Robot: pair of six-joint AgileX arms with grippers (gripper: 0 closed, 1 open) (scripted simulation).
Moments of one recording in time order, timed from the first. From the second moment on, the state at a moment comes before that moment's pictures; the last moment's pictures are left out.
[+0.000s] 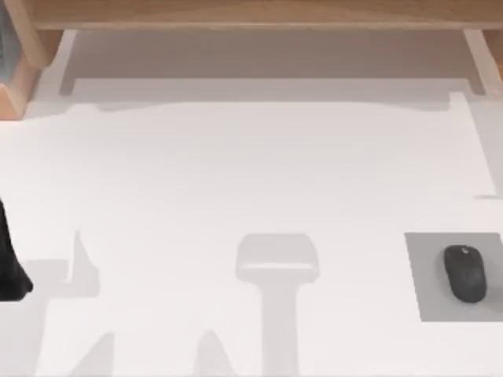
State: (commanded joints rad) left arm 0.00 0.00 0.00 0.00 0.00 0.00; right arm -0.66 1.92 0.39 1.48 -0.73 -1.44
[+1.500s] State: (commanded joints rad) left arm 0.00 0.00 0.00 0.00 0.00 0.00; right arm -0.69 2.06 0.51 1.56 -0.66 -1.55
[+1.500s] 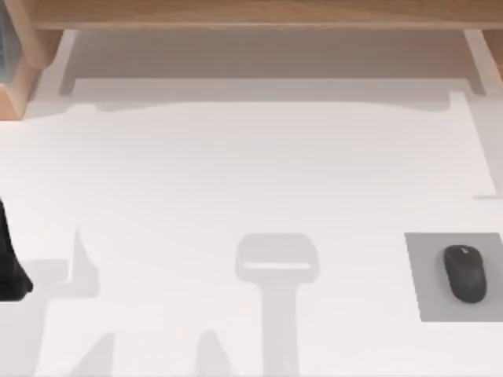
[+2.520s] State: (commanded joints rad) left arm 0.00 0.00 0.00 0.00 0.00 0.00; right arm -0.69 2.06 0.51 1.56 -0.65 -1.55
